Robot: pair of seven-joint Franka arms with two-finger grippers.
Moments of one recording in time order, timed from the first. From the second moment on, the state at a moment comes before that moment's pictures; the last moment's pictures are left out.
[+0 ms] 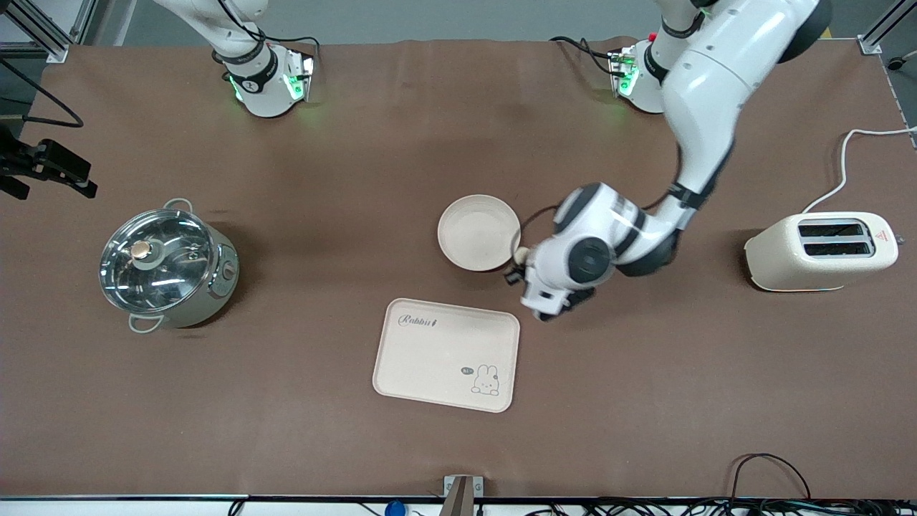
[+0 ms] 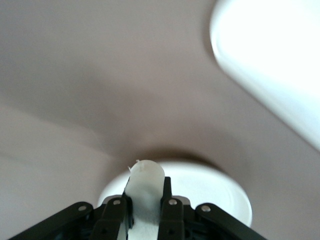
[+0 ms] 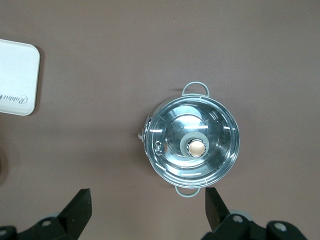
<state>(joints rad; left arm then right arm) -0.22 0.74 -0.50 -1.55 0.04 2.06 -1.14 -0.24 -0.02 0.19 -1.54 -0.01 1.56 -0.07</state>
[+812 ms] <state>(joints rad) -0.34 0.78 -0.48 -1.55 0.04 2.12 -1.28 -0.15 0.11 0.20 -1.57 0.14 1.52 -0.08</state>
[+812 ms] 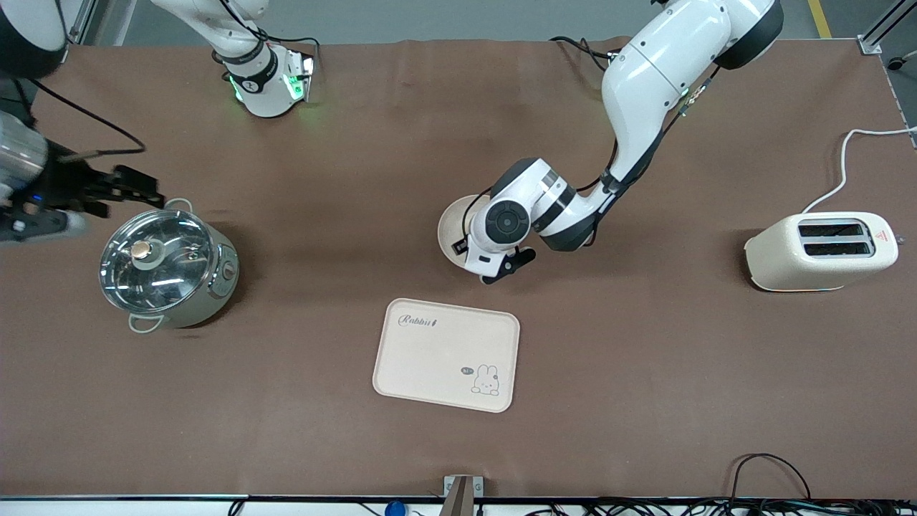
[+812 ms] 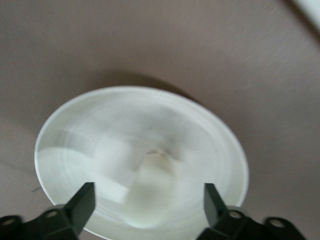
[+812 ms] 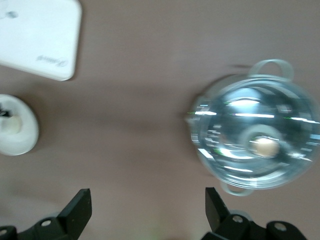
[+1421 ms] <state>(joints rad) -0.09 0.47 -0.47 -1.49 0.26 1.98 -1.18 0.14 0.39 0.21 -1.71 0.27 1.97 0.20</state>
